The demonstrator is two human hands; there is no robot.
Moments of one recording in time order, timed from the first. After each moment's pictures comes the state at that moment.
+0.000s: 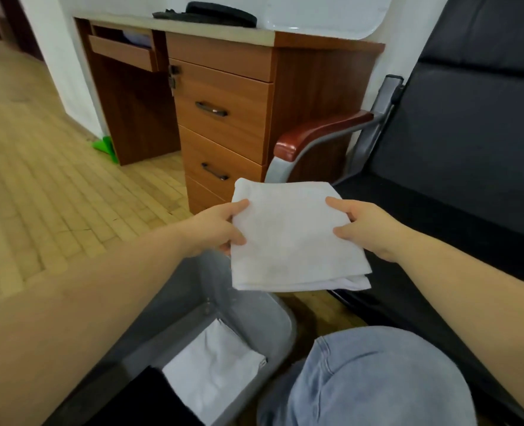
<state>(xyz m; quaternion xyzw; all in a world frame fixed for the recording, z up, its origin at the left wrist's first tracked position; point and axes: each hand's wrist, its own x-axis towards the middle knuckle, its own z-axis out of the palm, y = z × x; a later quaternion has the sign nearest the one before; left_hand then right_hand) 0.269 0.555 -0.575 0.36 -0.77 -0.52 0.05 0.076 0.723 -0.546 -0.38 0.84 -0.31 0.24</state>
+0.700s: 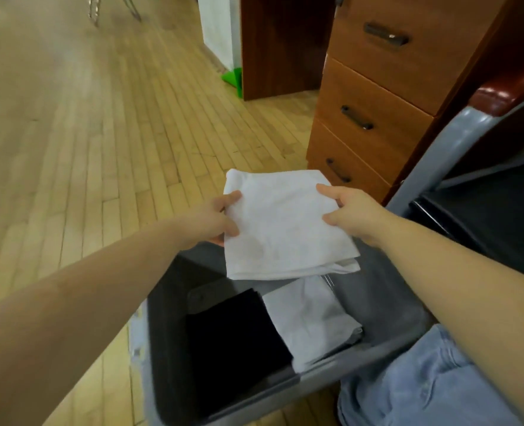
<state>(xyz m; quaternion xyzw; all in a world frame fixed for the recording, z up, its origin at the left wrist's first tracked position) 0.491 0.508 -0.653 0.55 -0.60 -0.58 0.11 0.247 0.570 -0.639 -0.51 0.72 -0.26 0.39</state>
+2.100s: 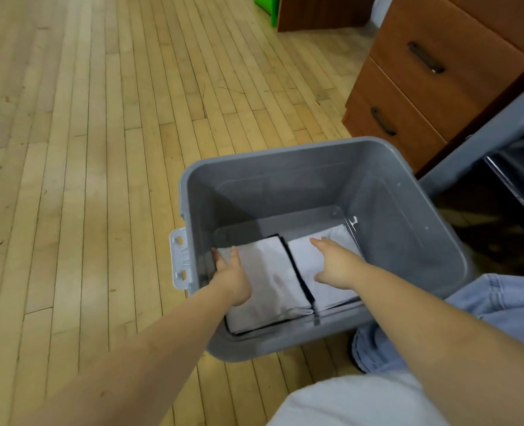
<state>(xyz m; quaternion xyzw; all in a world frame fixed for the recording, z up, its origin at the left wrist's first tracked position) 0.549 0.628 -0.832 0.67 -0.61 -0.38 -0.16 0.339 0.635 -0.786 -0.61 0.70 0.13 0.35</state>
